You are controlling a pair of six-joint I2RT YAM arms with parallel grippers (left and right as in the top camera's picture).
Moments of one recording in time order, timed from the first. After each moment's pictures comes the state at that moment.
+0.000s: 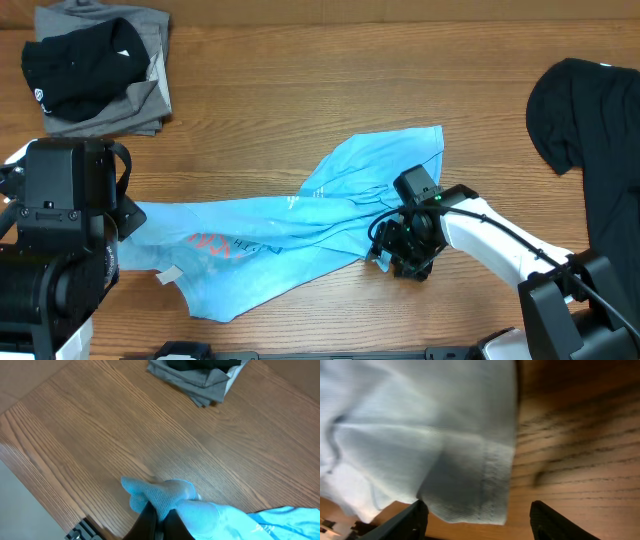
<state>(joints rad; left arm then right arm) -0.08 1.16 1.81 -1.69 -0.44 -0.75 0.43 1.60 0.79 -0.78 -0.46 0.82</state>
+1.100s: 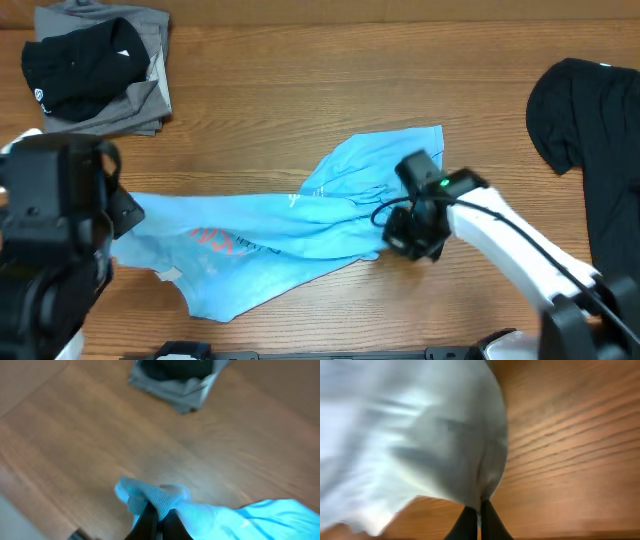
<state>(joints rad) -0.08 1.17 1.91 -1.67 -0.39 -0.67 0.43 1.52 1.01 -1.03 -0.29 0.88</state>
